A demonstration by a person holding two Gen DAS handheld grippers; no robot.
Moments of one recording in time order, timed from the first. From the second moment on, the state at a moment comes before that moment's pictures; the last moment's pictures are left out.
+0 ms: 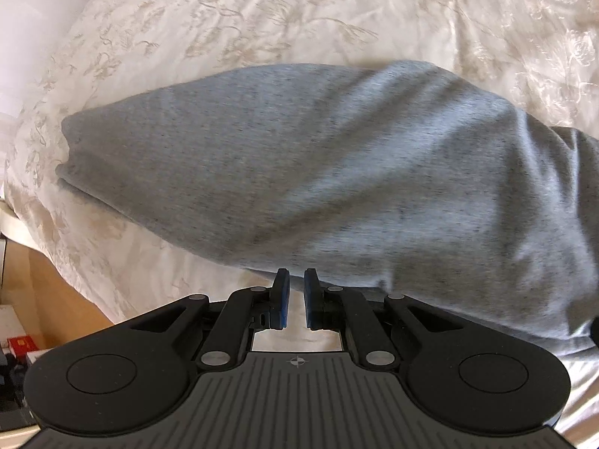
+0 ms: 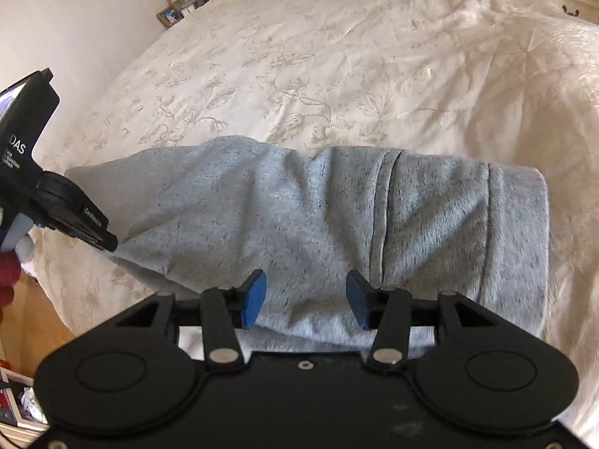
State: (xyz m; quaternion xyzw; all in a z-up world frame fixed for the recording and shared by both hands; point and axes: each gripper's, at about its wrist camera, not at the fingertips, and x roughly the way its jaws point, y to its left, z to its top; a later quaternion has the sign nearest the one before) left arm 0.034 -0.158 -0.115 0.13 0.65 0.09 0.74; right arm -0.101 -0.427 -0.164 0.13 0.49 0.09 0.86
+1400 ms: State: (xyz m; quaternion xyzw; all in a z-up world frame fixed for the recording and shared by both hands) left arm 0.078 -0.100 -0.172 0.18 0.61 -0.20 0.75; right arm -0.077 -0.382 -0.189 0.21 0.58 -0.23 0.76
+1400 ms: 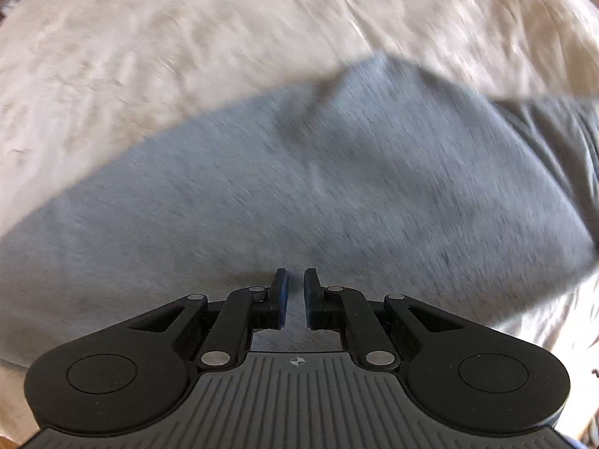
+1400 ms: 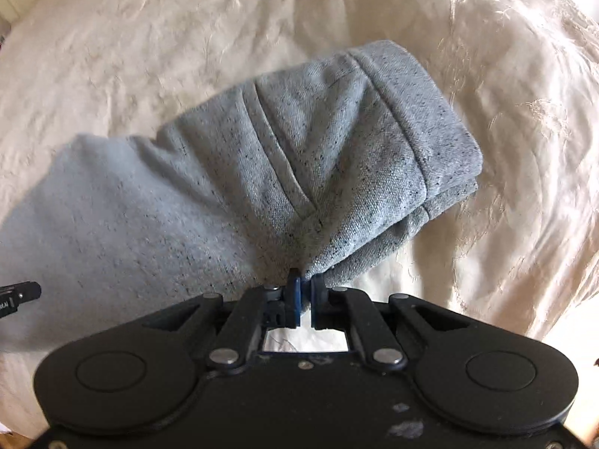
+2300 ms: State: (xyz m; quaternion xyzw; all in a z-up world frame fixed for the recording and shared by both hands) left arm 0.035 -0.106 -0.207 0.19 0.63 -0.09 0.75; right arm 0.009 -0.480 -0.179 0.07 0.55 -0.15 0.82
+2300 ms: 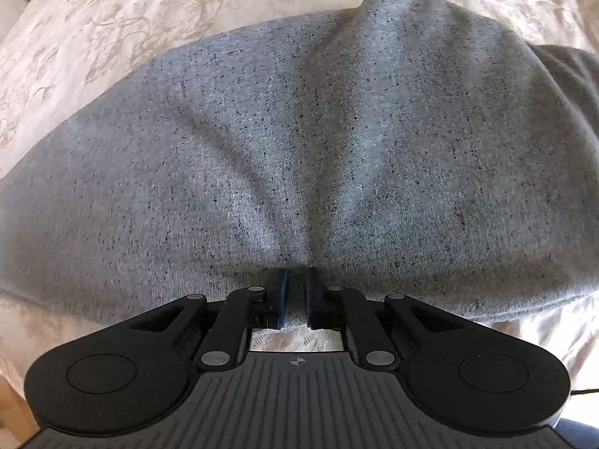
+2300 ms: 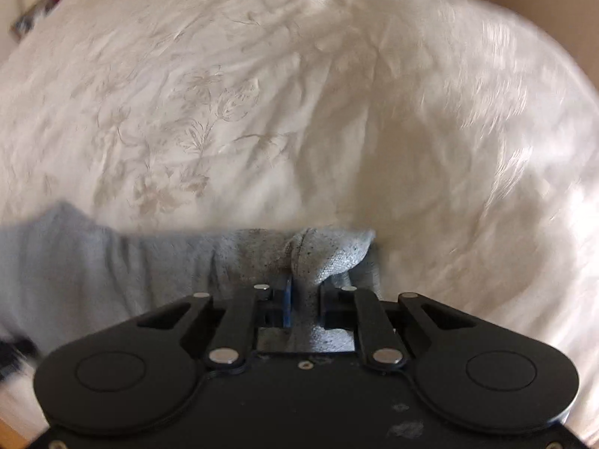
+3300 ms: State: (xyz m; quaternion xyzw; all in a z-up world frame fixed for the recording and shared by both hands) left arm 0.101 0.288 -0.134 0.09 0.60 0.09 0.79; right arm 0.085 0.047 -0.147 -0.02 0.45 0.24 0.86
